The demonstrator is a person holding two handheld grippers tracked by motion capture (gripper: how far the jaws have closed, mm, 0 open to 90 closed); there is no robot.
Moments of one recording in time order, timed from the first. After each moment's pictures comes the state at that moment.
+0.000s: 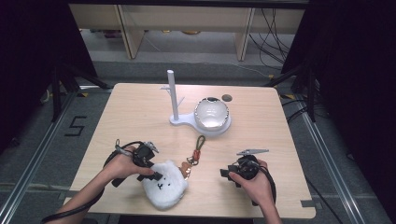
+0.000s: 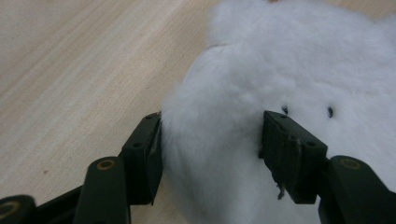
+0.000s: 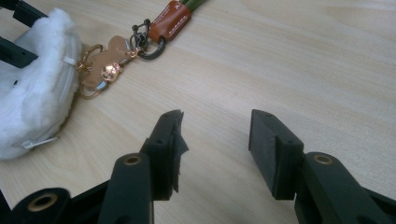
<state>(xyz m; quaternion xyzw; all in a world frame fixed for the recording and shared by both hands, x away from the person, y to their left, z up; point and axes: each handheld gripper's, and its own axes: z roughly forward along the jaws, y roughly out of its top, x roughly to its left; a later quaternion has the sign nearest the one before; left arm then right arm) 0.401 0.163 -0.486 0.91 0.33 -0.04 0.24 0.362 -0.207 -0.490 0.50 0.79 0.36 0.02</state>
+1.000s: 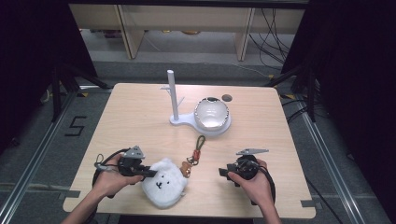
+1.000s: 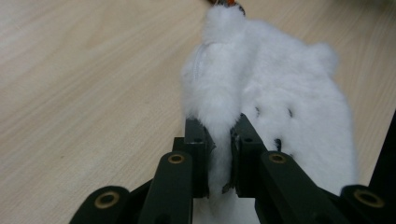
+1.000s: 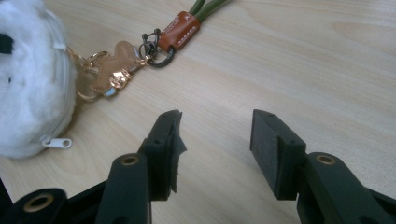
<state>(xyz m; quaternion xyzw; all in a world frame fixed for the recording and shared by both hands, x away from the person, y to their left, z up) 0.356 0.194 -0.472 0.86 0.33 0.05 0.39 0.361 -0.203 -0.487 0.48 0.79 0.38 0.03</state>
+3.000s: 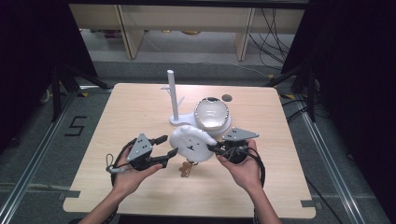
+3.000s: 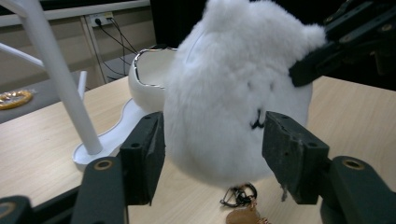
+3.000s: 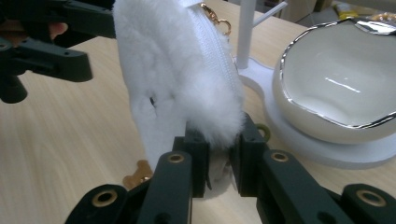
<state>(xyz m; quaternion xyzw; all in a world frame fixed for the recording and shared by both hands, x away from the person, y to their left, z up) 0.361 0.148 -0.448 0.74 0.27 0.23 0.57 0.377 -0.159 -0.416 0.34 0.80 0.46 0.15</state>
